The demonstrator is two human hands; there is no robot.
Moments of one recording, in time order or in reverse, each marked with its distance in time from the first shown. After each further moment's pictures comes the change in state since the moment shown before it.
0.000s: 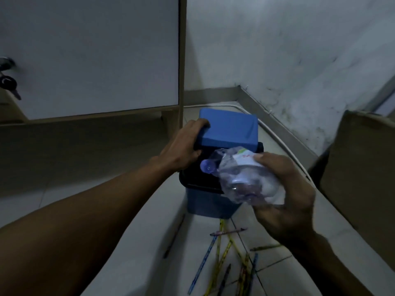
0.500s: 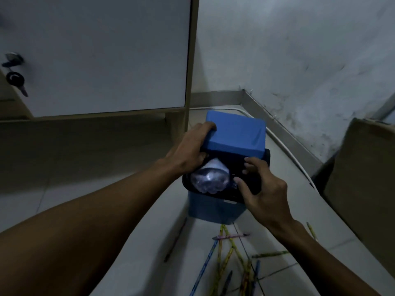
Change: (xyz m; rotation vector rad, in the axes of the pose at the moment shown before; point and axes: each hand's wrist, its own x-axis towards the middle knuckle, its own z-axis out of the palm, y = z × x) left_hand -0.002 -0.001 -0.001 -0.027 -0.026 -0.012; right_hand -0.007 0.049 0.046 -0.218 -0.134 0.202
